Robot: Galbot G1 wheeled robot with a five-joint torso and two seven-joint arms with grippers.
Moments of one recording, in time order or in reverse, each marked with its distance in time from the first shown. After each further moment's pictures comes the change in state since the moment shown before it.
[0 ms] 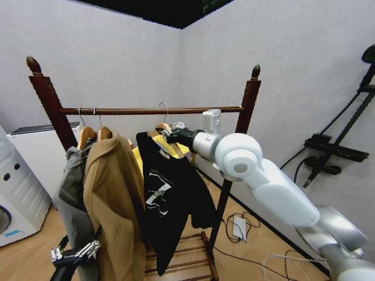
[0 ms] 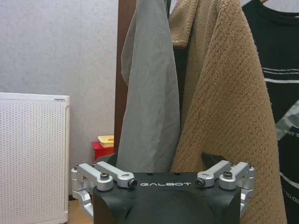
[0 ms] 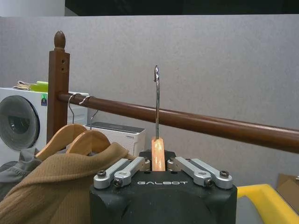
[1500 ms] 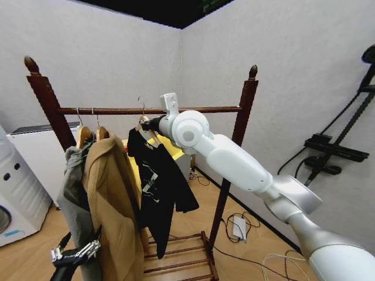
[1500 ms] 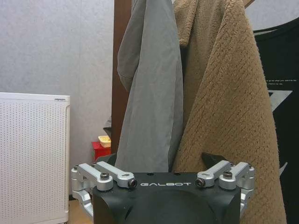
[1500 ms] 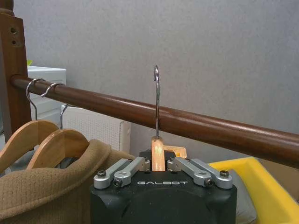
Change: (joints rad) left arm 0.000 0.000 0.000 0.000 0.000 0.000 0.000; right arm 0.197 0.210 -0.179 -0.305 0.105 -0.005 0.174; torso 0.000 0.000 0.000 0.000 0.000
